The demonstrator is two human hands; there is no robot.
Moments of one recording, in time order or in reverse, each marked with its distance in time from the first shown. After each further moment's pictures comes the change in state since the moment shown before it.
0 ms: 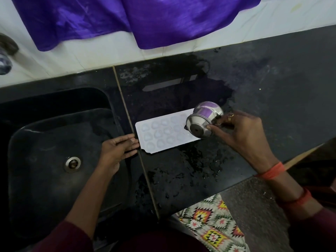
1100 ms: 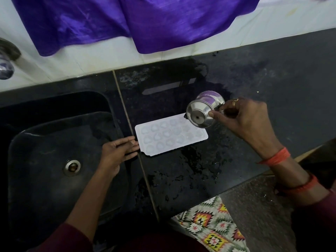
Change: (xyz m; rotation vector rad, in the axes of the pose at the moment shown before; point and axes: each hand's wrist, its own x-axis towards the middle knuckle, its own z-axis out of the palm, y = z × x) left_hand -0.006 0.005 0.004 0.016 0.001 0.008; right_hand 0.032 -0.007 -0.023 -0.001 0.052 -0.018
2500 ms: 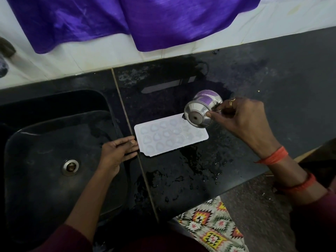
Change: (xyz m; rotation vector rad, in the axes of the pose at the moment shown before) left_hand 0.005 -0.001 0.002 -0.011 0.006 -0.008; right_hand 0.006 -0.002 0.007 -0.015 -0.039 -0.007
